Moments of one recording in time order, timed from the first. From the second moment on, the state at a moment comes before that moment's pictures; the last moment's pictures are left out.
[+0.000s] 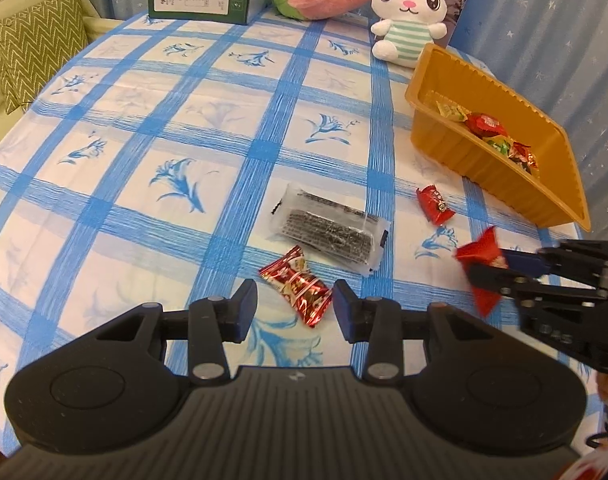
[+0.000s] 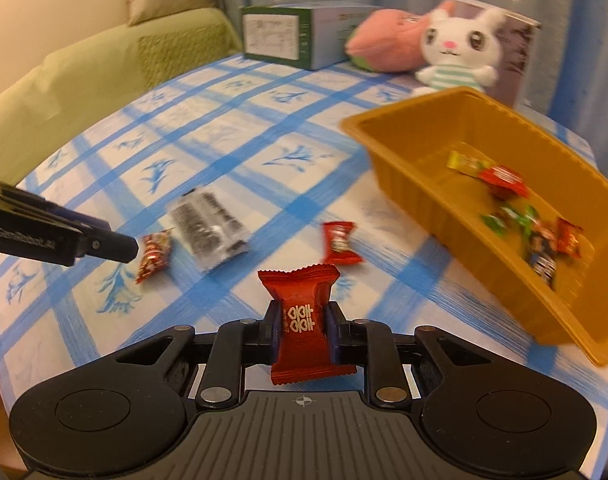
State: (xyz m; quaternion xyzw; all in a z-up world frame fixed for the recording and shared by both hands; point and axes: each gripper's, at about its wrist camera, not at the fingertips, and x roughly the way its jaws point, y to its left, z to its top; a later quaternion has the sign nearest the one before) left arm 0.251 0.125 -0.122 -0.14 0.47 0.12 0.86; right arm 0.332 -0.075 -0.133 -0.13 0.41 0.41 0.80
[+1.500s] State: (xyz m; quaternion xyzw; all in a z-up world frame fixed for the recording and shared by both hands) left arm 0.251 0.126 -0.124 -0.06 0.48 0.06 0.87; right arm 0.319 -0.116 -0.119 -0.05 0.44 0.34 0.83
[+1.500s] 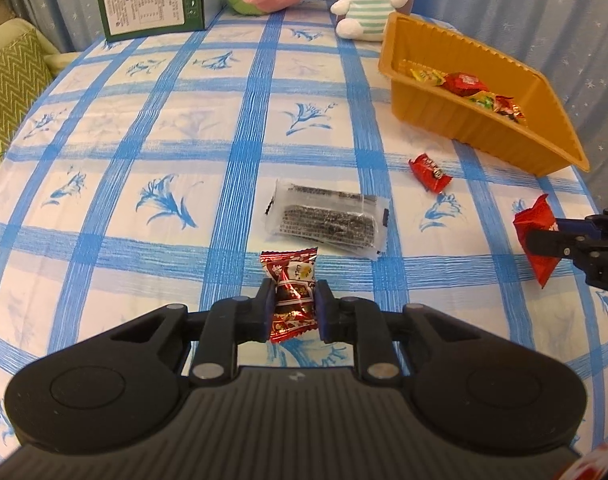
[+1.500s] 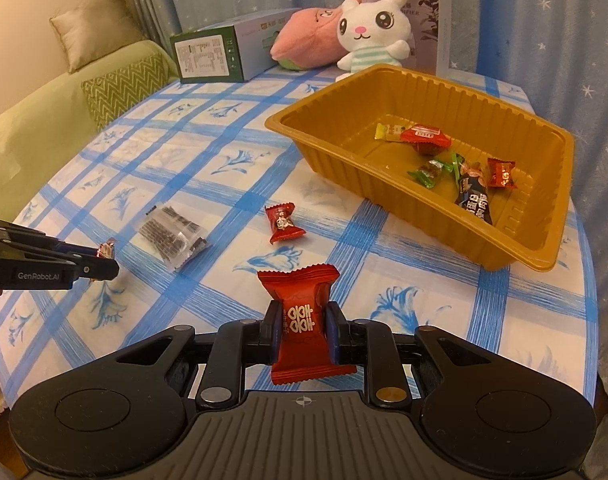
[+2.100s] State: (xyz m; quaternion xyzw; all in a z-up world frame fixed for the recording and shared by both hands) left arm 0.294 0.077 -0.050 0.01 0.40 -0.06 0.91; right arm 0.319 -0.151 -0.075 0.01 0.43 0.26 0.87
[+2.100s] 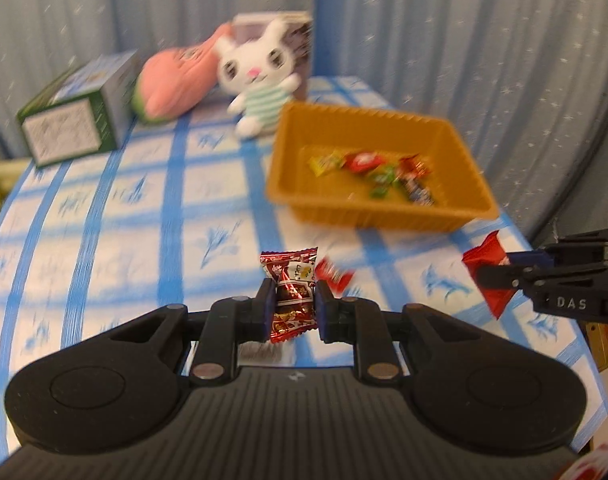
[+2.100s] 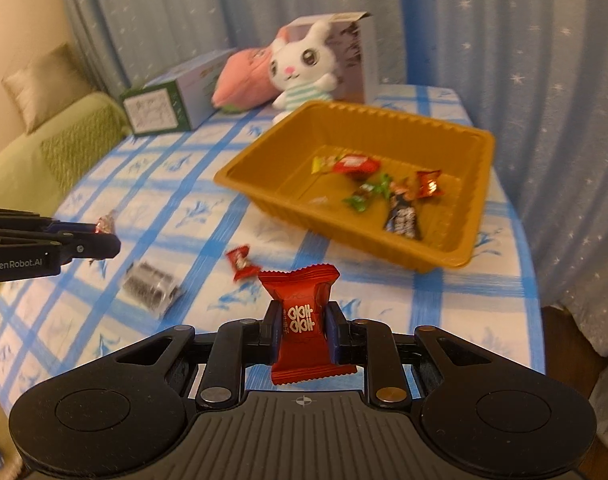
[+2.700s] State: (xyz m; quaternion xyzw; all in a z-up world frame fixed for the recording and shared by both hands) left arm 0.386 0.042 -0.024 0.05 0.37 -0.11 0.92; right arm 0.384 -0.151 -0.044 0.07 0.39 0.24 0.89
